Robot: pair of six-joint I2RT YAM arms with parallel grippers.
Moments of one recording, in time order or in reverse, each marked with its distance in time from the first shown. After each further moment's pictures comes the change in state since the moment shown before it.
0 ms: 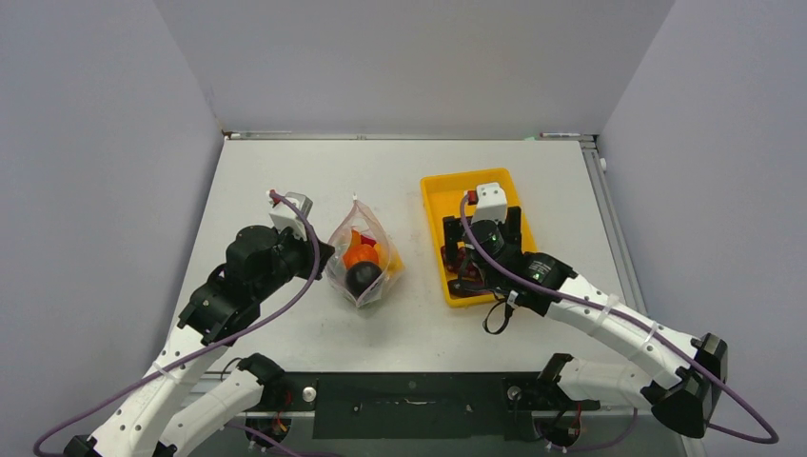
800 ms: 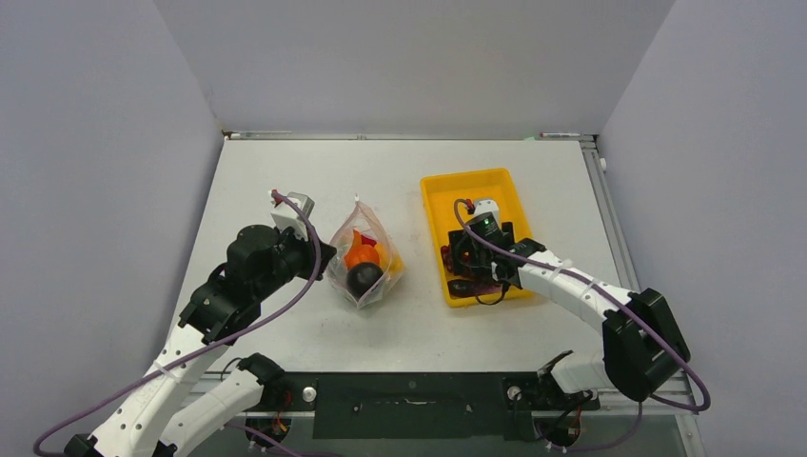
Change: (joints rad) left arm 0.000 0.005 0.000 0.000 0.021 0.000; right arm -0.291 0.253 -0.151 0.103 -0.380 -0.033
